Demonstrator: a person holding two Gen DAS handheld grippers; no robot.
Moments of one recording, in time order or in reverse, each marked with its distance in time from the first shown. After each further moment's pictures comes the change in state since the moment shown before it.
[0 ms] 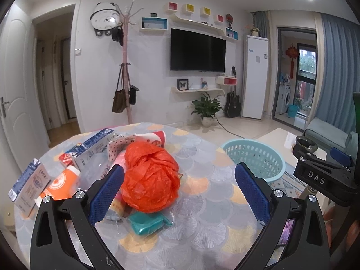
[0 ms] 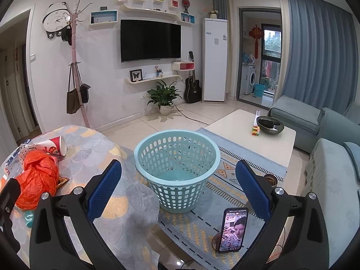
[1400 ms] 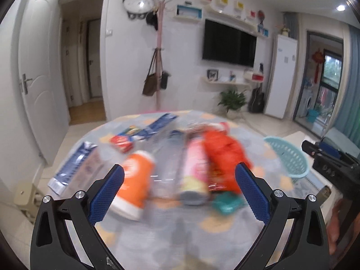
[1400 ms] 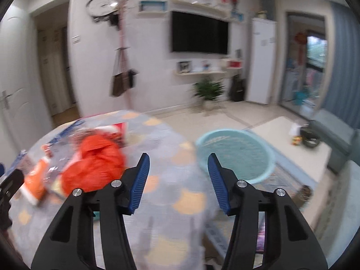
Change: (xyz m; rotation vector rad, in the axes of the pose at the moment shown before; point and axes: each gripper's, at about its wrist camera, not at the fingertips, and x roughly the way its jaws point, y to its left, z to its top) left arm -0.023 0.132 0.002 -0.107 0.110 0.116; right arm -0.019 0.100 0.008 -0.164 0.070 0.298
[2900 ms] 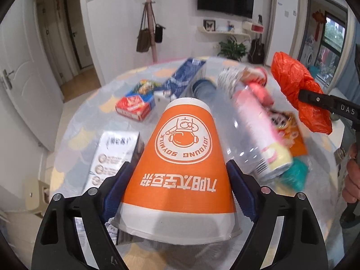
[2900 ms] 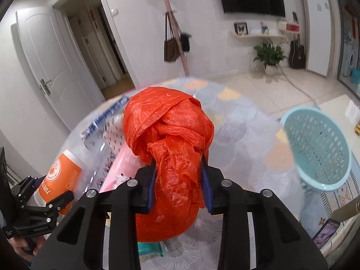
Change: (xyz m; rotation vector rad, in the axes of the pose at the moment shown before) left arm 0.067 0.057 -0.010 0.103 0.281 -0.015; right arm 0.095 0.052 0.019 0.009 0.228 0.362
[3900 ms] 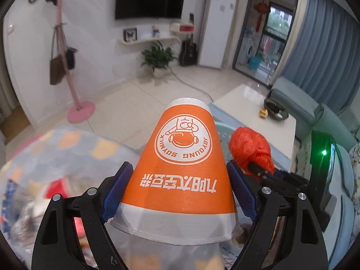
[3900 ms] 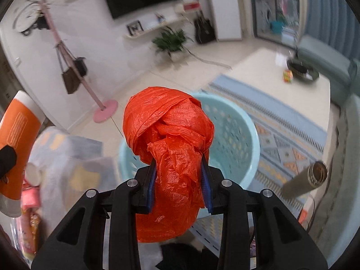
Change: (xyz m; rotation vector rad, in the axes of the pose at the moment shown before) left arm 0.110 -0.284 0.157 0.188 0.014 -0.371; right arm 0.001 -0.268 0.003 0.431 0.029 -0.421
